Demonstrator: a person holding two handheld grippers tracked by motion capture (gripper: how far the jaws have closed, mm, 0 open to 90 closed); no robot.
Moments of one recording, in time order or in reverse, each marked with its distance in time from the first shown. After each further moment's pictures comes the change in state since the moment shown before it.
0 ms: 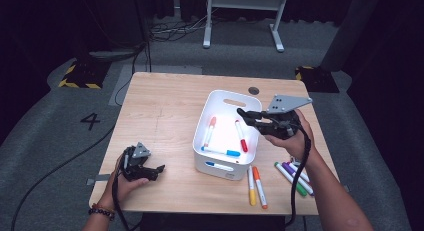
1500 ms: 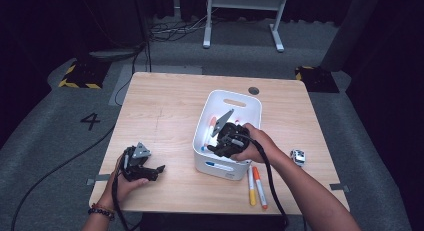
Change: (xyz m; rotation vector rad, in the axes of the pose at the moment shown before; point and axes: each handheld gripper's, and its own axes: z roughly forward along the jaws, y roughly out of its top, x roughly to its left) left arm 0.000 0.000 0.000 0.004 -0.009 0.015; right arm 0.052 -0.002 0.112 0.522 0.291 -0.115
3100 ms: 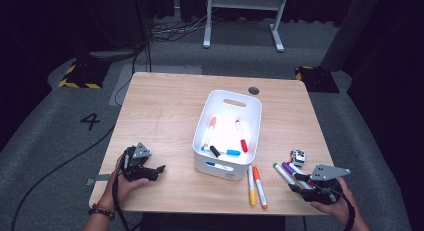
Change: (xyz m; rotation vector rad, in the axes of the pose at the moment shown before) left arm -0.001 0.000 0.000 -0.001 0.006 -0.005; right arm 0.052 -0.280 -0.045 -0.279 -0.264 0.360
